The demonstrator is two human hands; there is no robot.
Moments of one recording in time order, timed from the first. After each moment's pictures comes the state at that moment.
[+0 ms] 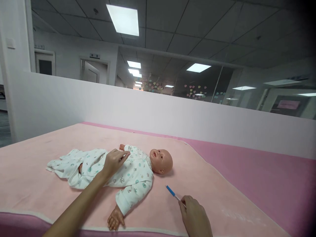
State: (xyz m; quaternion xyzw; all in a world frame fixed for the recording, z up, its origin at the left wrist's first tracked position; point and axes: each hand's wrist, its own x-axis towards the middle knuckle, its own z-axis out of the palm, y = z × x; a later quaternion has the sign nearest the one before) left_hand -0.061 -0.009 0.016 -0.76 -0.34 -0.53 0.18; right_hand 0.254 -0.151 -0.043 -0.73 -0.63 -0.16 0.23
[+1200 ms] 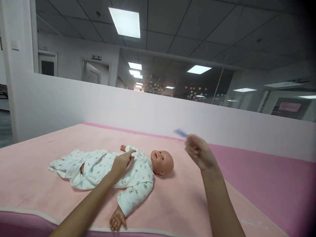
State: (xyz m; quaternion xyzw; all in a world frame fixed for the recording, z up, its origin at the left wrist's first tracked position) left_hand -0.036 -0.009 0.007 -0.79 -0.41 -0.45 0.08; right_hand 0.214 -0.101 0.157 -0.42 -0.74 0.17 0.50
